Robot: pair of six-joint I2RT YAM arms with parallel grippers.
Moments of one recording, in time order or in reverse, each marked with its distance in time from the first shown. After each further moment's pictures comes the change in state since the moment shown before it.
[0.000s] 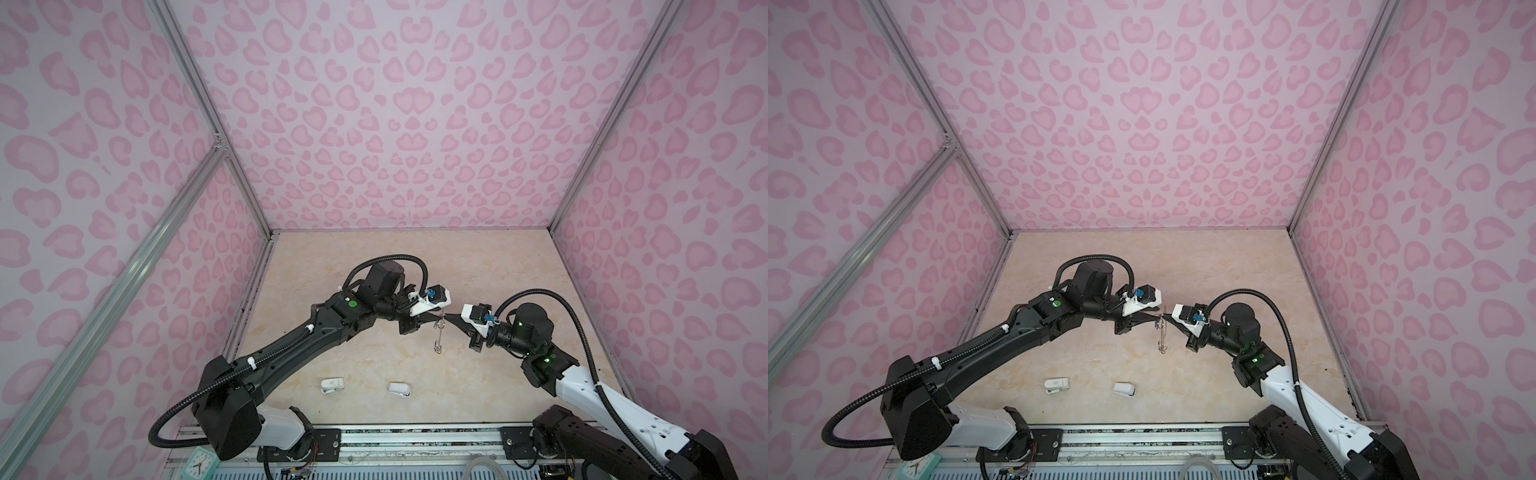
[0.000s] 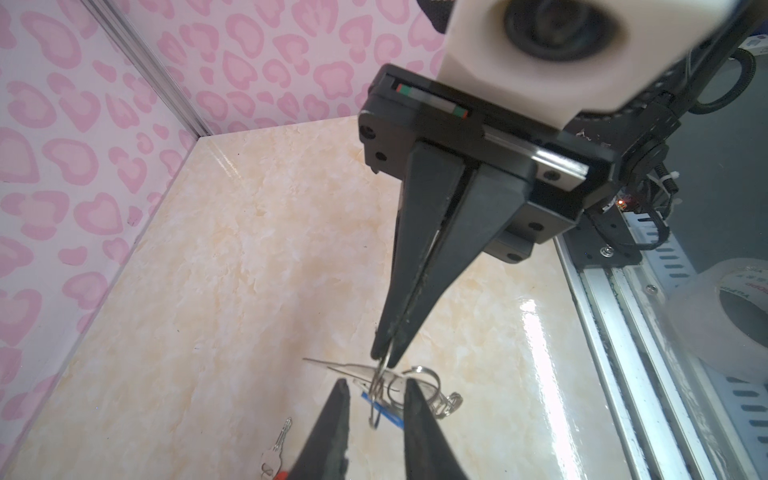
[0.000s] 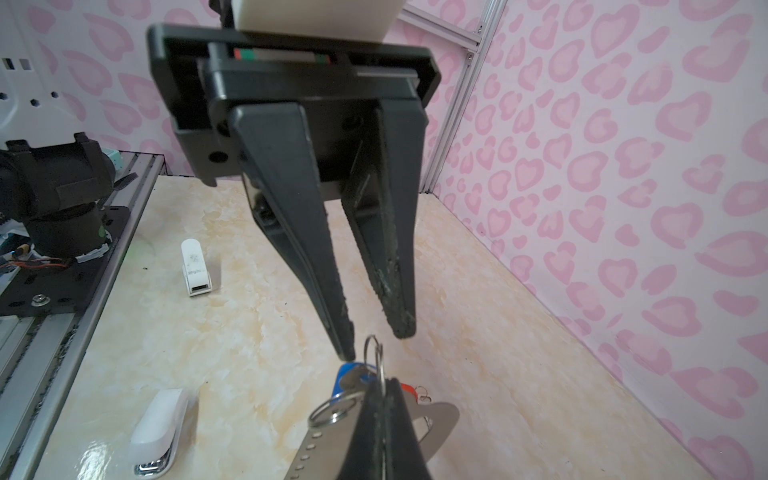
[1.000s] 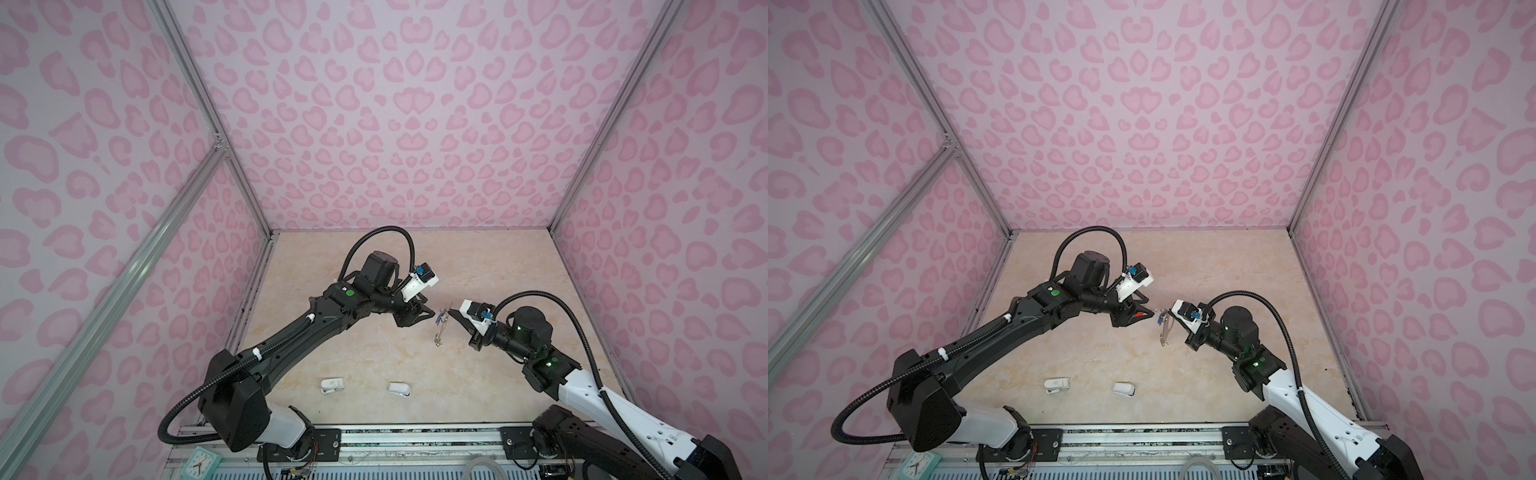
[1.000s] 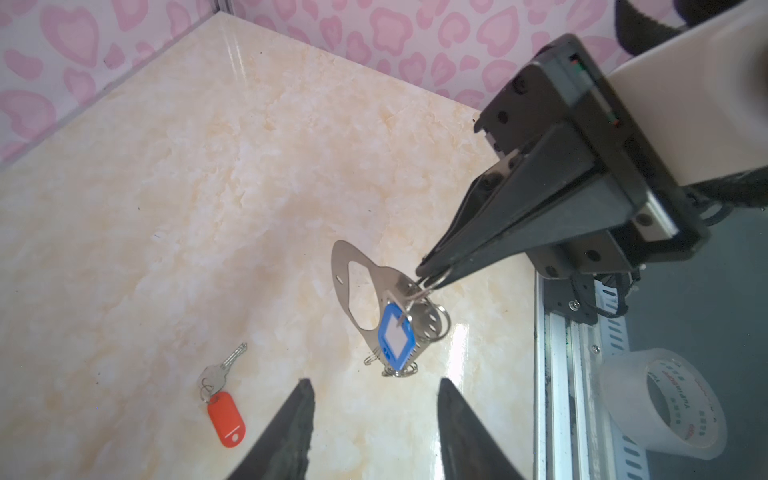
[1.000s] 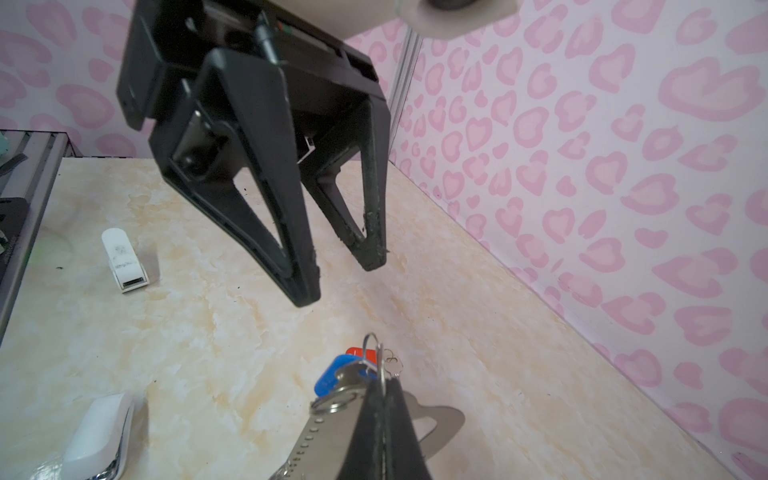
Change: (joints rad) left arm 0.079 0.028 0.039 -0.092 0.010 -0.308; right arm 0.037 -0.039 0.000 -0.070 0.218 0.015
